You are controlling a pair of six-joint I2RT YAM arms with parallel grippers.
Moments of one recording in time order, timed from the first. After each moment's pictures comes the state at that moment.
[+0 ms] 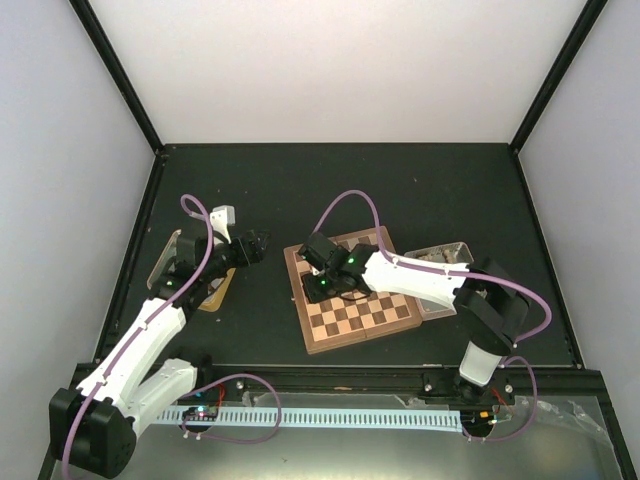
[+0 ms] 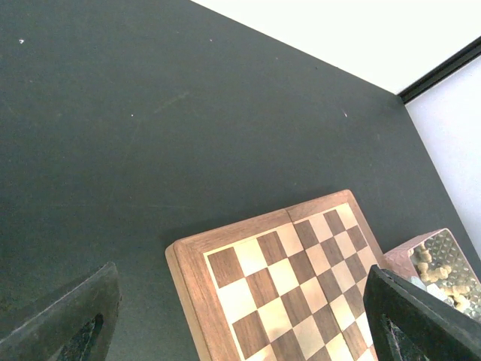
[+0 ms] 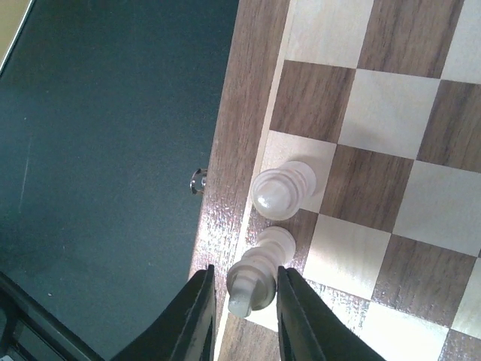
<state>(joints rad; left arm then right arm) -0.26 0.87 0.59 -0.20 0.25 -0.53 1.02 1.73 1.19 -0.55 -0.09 0.61</state>
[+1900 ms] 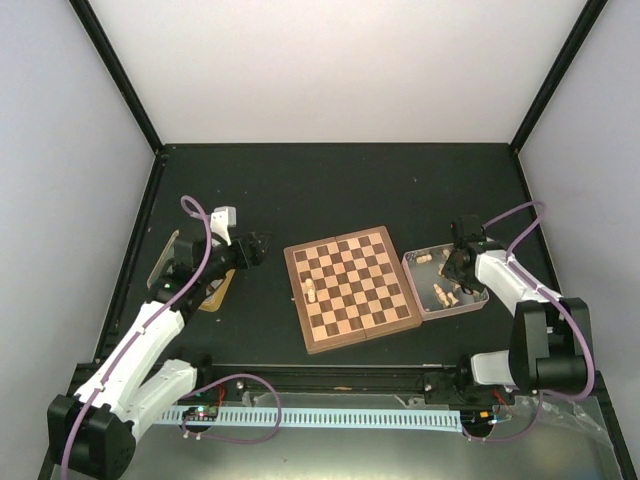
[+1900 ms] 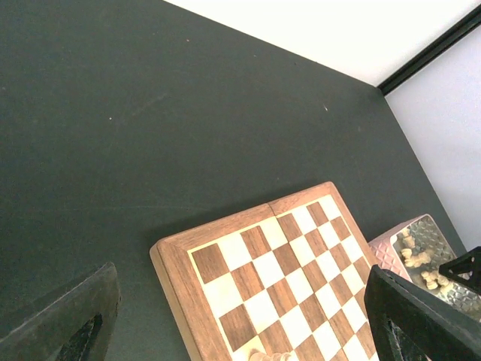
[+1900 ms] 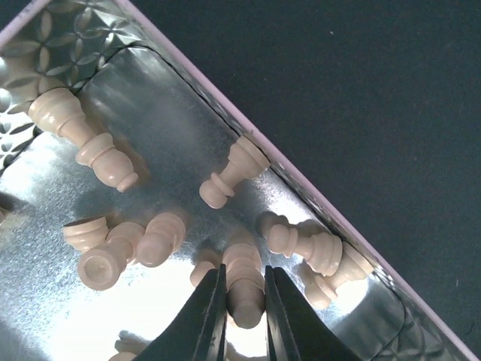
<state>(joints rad) -0.26 0.84 0.59 -0.20 0.29 -0.50 0.08 1.35 0.73 -0.66 0.26 0.60</state>
